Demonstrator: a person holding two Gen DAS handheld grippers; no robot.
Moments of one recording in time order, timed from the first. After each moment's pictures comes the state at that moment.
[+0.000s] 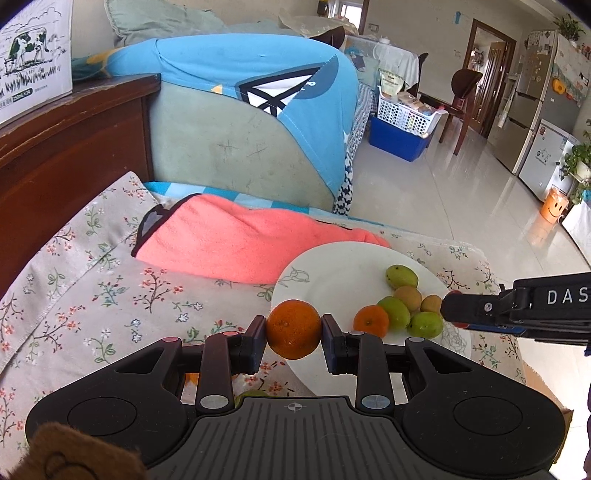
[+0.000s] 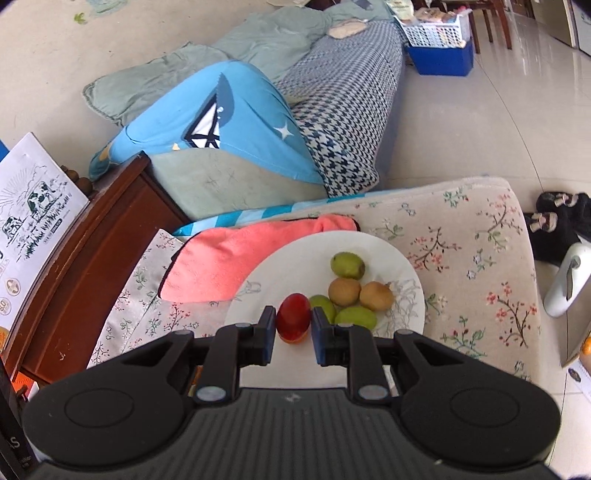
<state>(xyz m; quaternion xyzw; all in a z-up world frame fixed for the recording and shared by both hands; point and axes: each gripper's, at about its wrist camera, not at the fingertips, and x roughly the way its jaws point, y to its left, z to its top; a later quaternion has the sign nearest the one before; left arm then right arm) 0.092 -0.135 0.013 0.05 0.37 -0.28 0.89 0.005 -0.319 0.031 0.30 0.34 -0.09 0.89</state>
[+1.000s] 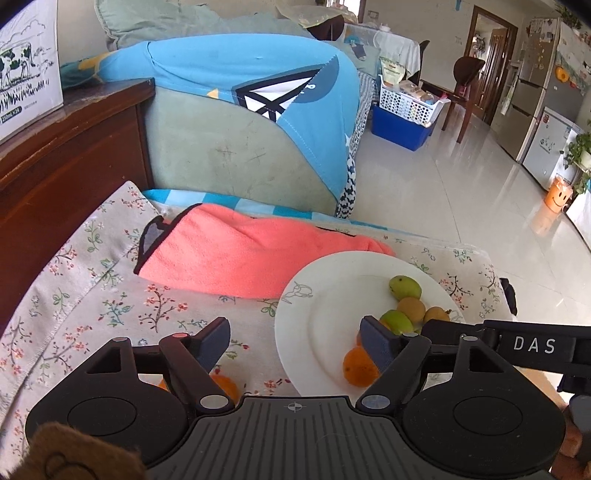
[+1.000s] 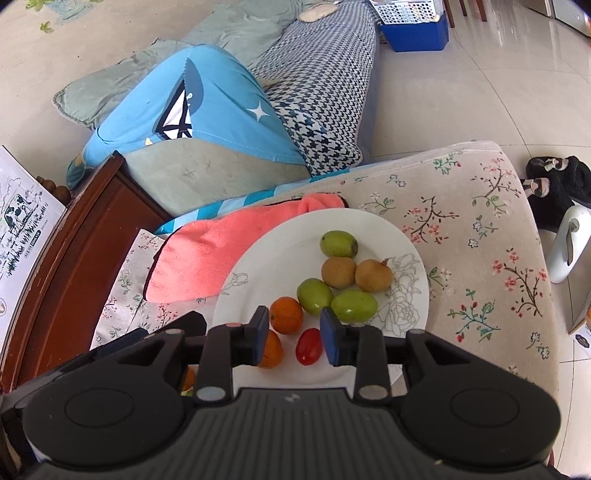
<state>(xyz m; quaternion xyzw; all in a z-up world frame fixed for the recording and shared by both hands) 0.109 -0.141 0.034 0.07 0.38 -0.27 0.88 0.015 -0.314 0.022 0.31 0.35 -0.11 0.88</state>
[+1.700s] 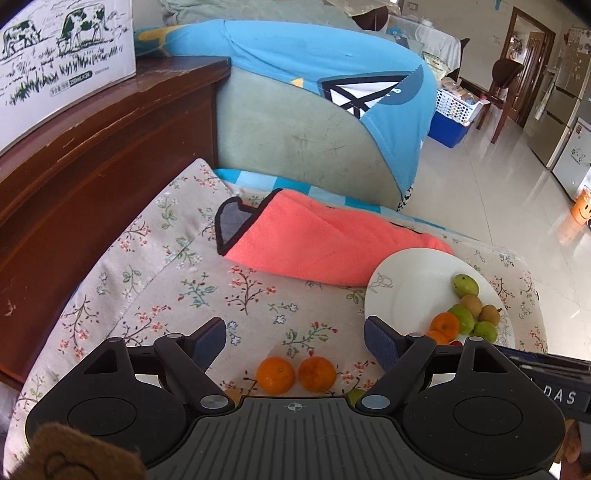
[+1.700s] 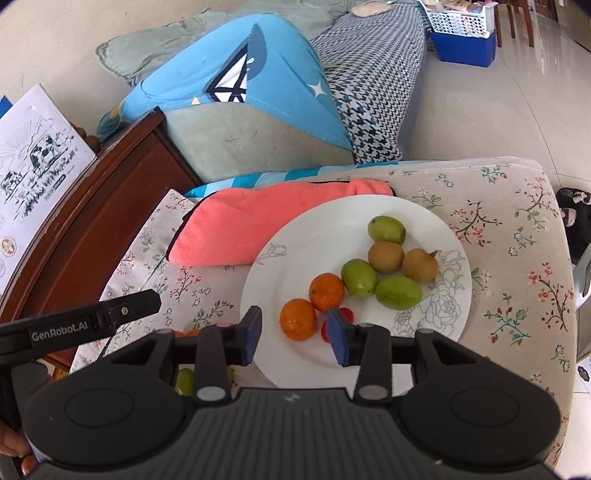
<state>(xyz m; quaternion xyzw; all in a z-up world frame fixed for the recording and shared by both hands) 0.139 -0.073 0.043 0.04 0.43 -0.22 0.88 0.023 -0.276 0.020 0.24 0.37 -0.05 0.90</state>
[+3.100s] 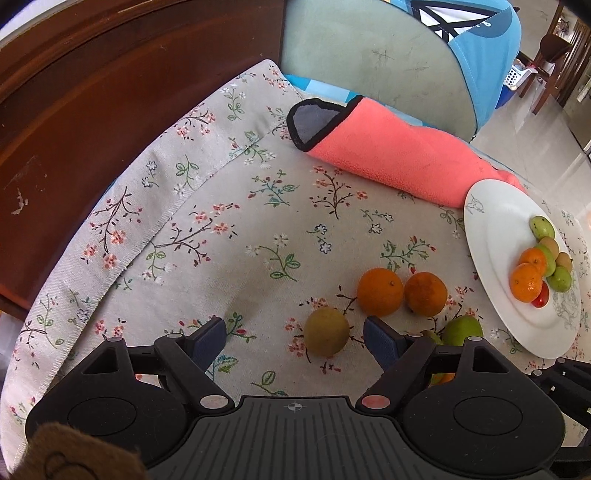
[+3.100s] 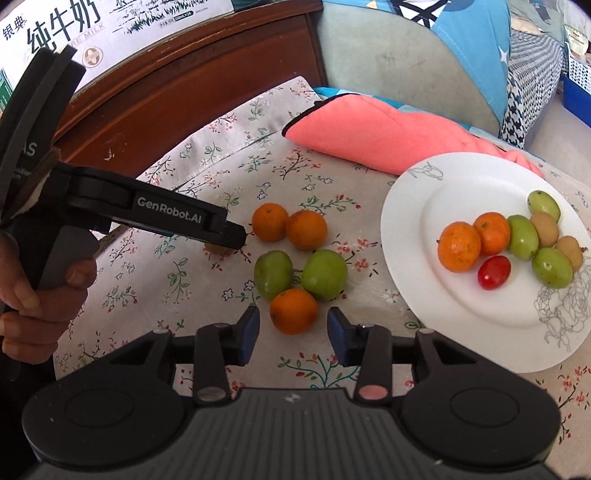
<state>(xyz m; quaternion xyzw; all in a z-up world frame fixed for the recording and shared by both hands) 0.154 -0.021 -0.021 0.05 0.52 -0.16 0.84 0.033 -0.176 -0.015 0.08 0.43 0.10 0.89</state>
